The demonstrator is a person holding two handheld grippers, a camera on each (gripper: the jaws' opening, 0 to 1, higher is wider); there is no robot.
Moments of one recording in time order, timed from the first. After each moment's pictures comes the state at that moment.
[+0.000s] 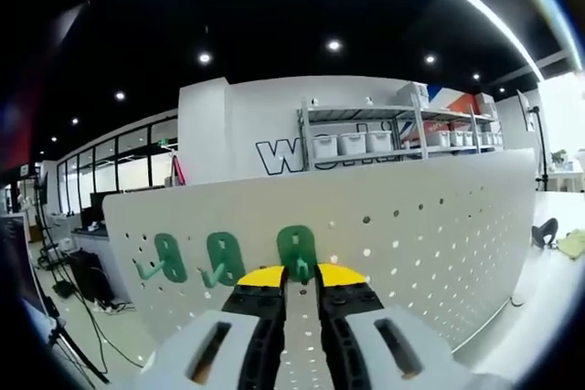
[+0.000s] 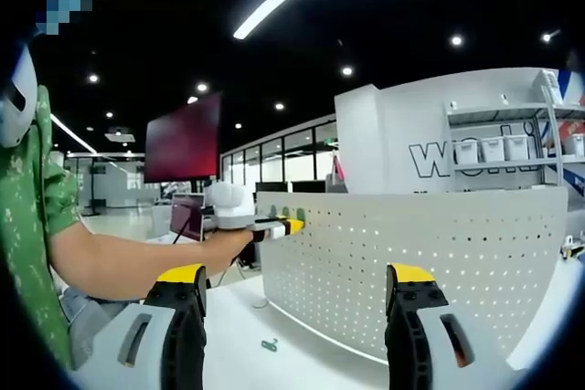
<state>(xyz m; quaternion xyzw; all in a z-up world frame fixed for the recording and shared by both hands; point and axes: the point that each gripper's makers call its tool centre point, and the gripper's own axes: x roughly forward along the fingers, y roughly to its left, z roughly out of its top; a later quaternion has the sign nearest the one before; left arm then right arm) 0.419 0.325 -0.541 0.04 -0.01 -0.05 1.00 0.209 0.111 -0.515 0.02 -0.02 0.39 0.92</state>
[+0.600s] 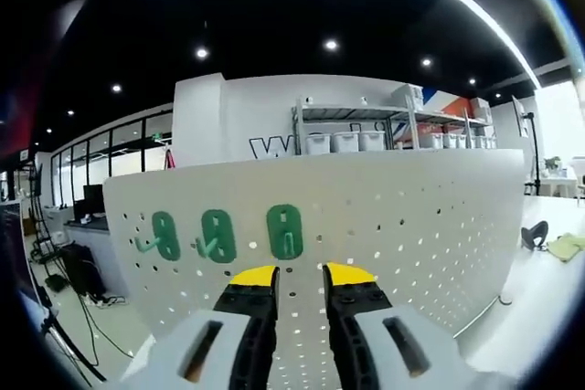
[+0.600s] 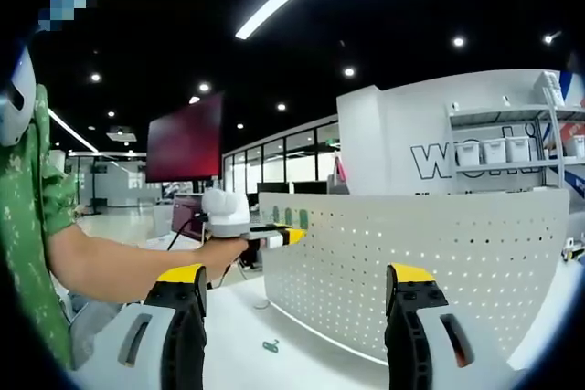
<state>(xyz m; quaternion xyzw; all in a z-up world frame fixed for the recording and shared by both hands) 0.403 0.318 -0.555 0.03 0.00 -0.07 1.00 0.206 0.114 -0.513 0.01 -0.02 0.39 0.92</state>
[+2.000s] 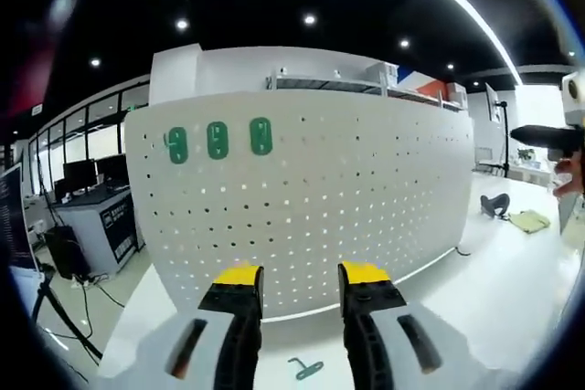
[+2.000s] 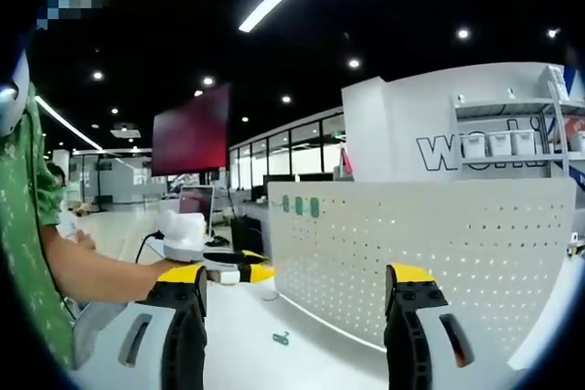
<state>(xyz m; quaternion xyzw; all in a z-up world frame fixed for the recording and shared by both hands) 0.296 0.321 -0.631 0.03 0.08 -0.13 0.99 0.196 0.127 -0.528 0.01 0.00 0.41 0.91</state>
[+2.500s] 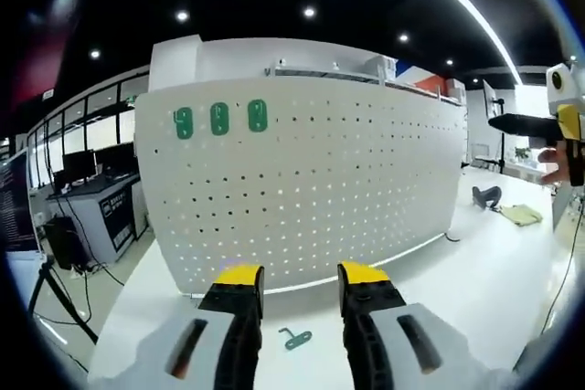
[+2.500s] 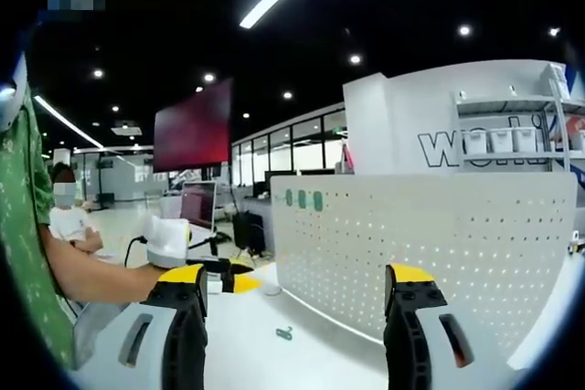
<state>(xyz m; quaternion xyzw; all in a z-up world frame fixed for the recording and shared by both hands) 0.259 0.324 -0.654 0.02 0.11 -0.14 0.98 0.192 0.131 -0.536 0.01 0.01 0.41 0.91</state>
